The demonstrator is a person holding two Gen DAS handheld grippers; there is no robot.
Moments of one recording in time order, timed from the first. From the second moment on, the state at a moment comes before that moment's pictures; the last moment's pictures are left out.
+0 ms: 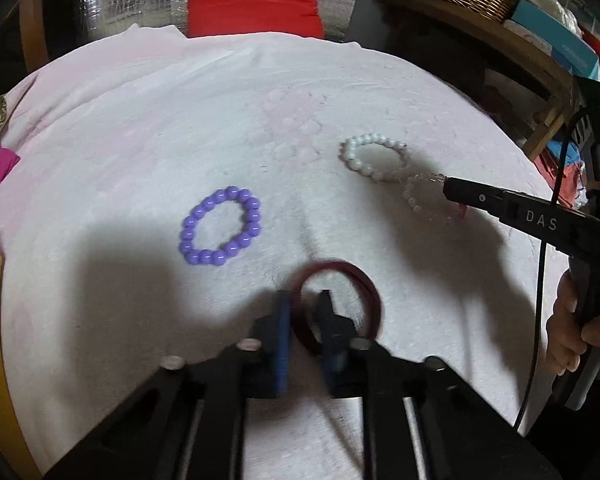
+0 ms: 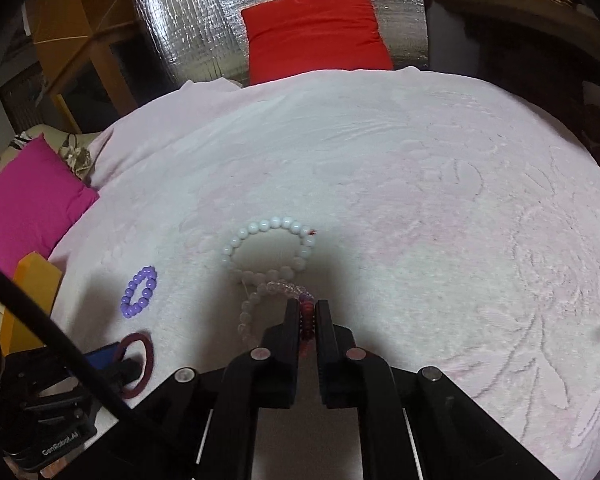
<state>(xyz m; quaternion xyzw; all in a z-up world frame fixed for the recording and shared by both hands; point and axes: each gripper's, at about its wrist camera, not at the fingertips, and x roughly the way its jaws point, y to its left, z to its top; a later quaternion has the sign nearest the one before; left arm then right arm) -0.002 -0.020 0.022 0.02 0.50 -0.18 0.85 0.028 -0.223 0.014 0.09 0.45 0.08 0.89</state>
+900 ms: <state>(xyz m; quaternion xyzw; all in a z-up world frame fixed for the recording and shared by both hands) -0.014 -0.037 0.042 0.01 0.47 -0.20 0.86 0.014 -0.248 0.030 0.14 0.42 0.10 0.89</state>
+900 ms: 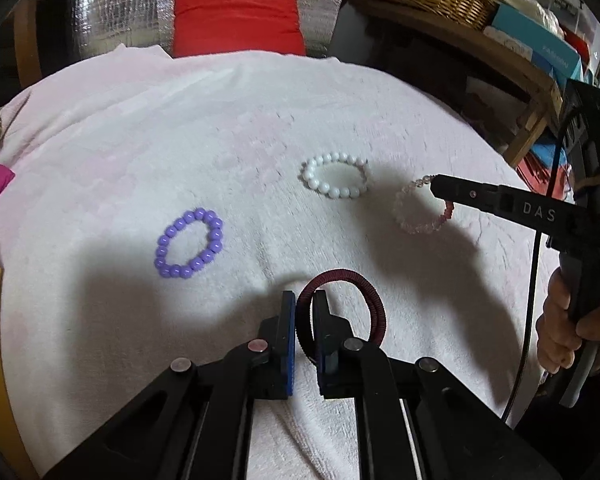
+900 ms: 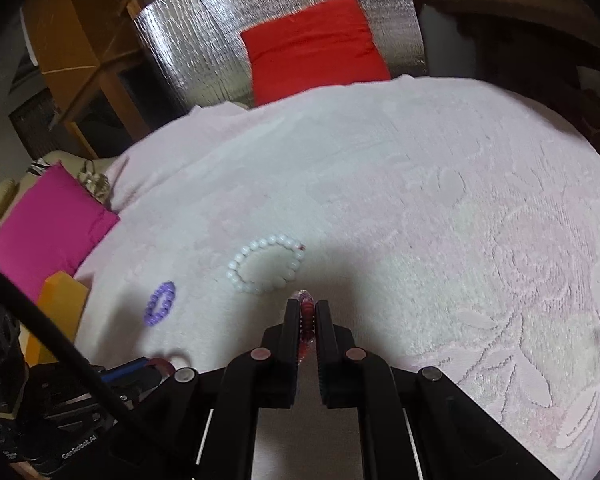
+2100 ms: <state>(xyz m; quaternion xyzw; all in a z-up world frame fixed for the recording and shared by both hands) -0.078 0.069 0.105 -0.06 0.39 -0.05 0.92 -0.028 -0.136 0.080 0.18 0.34 0.24 0.89</state>
